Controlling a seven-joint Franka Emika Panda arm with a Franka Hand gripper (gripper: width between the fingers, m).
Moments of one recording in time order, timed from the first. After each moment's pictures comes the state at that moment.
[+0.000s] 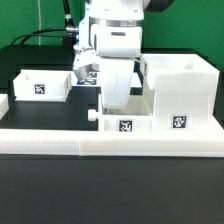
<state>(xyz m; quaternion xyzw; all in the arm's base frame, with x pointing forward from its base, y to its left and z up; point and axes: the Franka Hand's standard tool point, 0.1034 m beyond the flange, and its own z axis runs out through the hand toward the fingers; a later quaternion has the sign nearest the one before) 0.536 -0.004 0.011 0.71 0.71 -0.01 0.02</state>
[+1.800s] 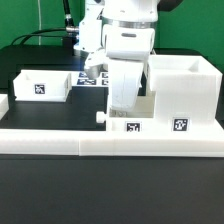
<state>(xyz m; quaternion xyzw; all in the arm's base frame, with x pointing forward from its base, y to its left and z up) 0.547 0.013 0.024 0.74 0.67 -0.03 0.01</state>
